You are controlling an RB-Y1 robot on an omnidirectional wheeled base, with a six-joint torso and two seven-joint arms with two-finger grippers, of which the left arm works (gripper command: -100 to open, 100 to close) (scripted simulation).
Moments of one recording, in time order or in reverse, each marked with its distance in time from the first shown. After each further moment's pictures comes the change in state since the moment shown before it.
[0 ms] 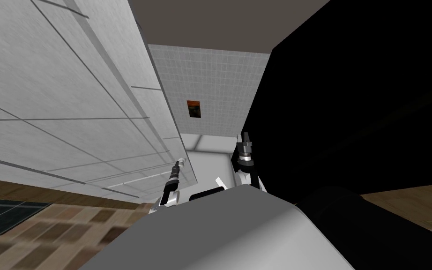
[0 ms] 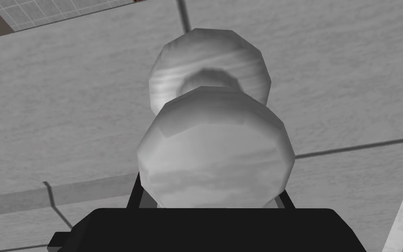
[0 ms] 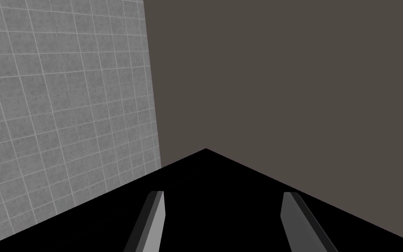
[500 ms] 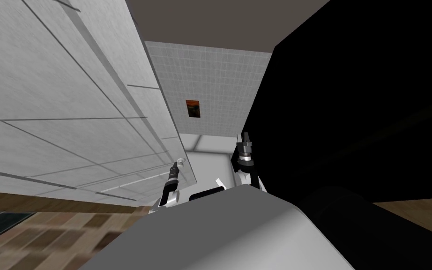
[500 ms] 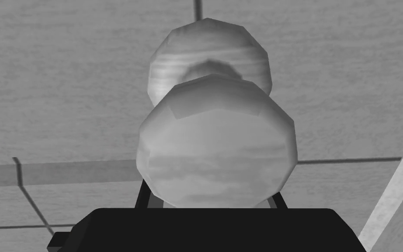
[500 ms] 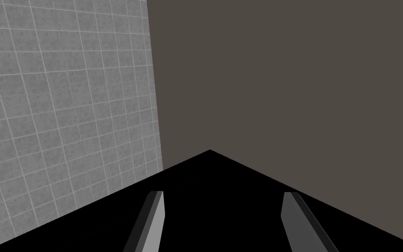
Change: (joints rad) arm -0.001 0.002 0.002 0.007 0.054 -0.002 0.126
